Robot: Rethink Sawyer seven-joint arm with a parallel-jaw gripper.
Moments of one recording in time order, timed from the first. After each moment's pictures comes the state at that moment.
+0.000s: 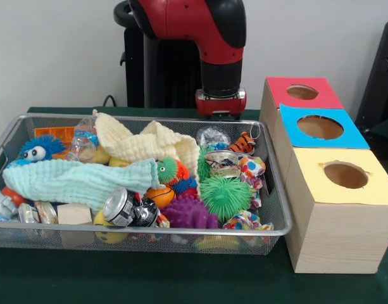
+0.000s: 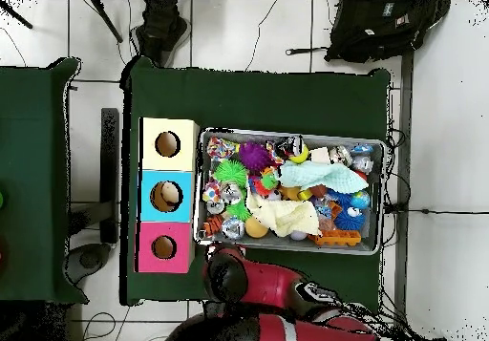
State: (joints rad) arm -0.31 -0.46 0.07 2.14 -0.08 -0.11 1.57
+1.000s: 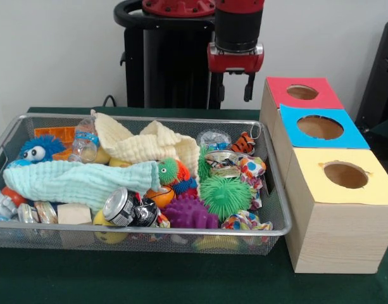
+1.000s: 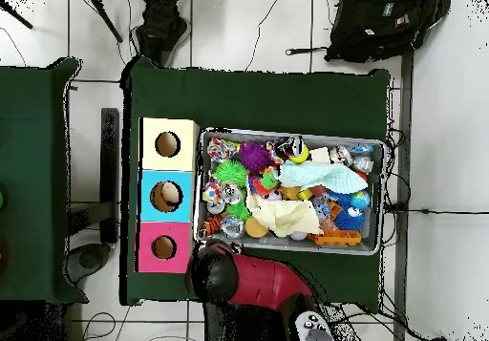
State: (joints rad) arm -0.22 -0.80 0.04 2.17 0.00 0.27 1.57
